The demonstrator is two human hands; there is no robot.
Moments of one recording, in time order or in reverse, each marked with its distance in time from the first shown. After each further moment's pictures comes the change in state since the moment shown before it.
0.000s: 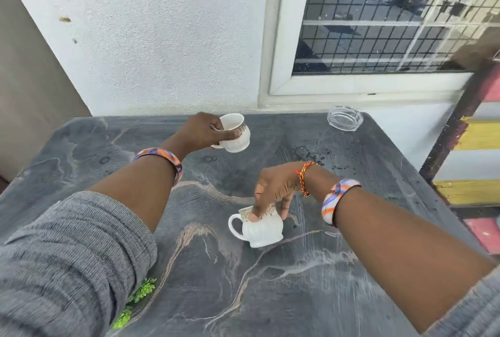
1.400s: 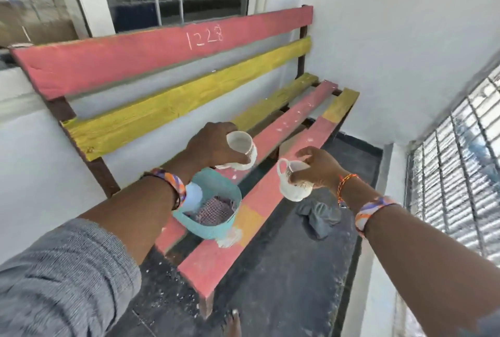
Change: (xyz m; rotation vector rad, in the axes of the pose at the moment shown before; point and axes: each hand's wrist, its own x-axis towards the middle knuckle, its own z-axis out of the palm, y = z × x) left_hand -0.039 0.668 0.661 -0.015 -0.541 0.819; right_hand -0.371 0.361 -0.728 -0.101 0.917 0.372
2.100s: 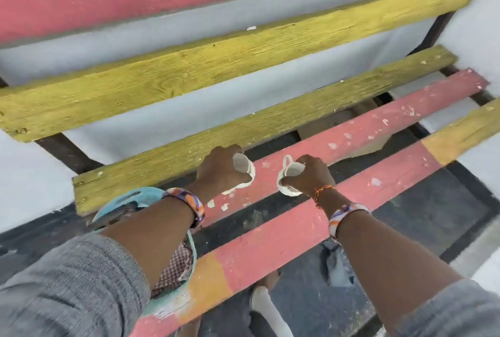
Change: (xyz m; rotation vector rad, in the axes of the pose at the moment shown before) left_hand 0.243 -0.107 0.153 -0.012 0.000 -0.712; right_hand 0.375 0.071 0.035 -0.376 -0.544 0.116
